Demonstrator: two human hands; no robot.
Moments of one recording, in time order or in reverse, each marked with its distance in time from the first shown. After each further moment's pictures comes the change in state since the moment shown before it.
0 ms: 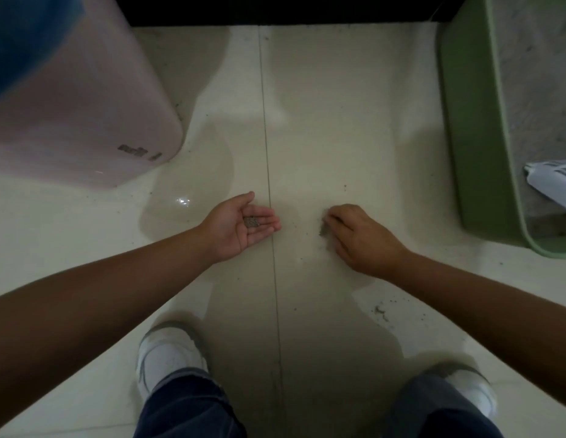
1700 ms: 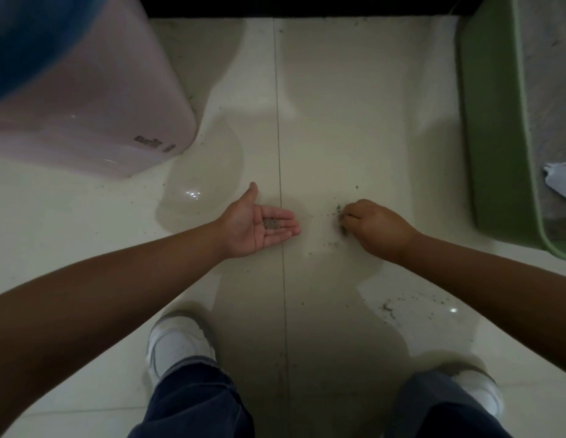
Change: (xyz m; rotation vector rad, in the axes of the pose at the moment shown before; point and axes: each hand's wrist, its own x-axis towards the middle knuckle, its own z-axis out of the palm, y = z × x) left_hand 0.004 -0.005 -0.002 0.052 -0.118 -0.103; right_hand 0.013 0.018 -0.003 -0.063 0.044 -0.245
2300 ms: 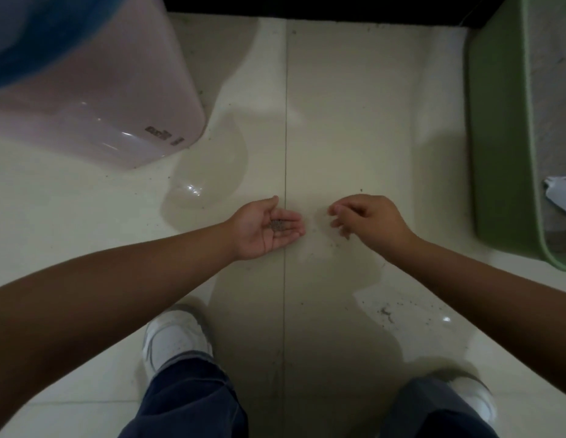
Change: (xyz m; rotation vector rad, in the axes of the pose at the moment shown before) left_hand -0.001 -0.010 0.004 -0.024 0.067 -0.008; right_hand 0.019 -0.041 -0.037 0.967 0.154 0.732
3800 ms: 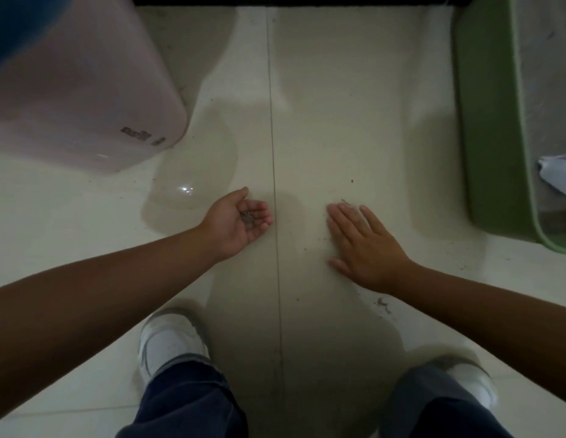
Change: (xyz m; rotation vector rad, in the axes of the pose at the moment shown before) left_hand 0.000 0.002 -0.010 -0.113 0.129 0.160; right_hand -0.019 0.069 0.008 -1.271 -0.223 -0.466
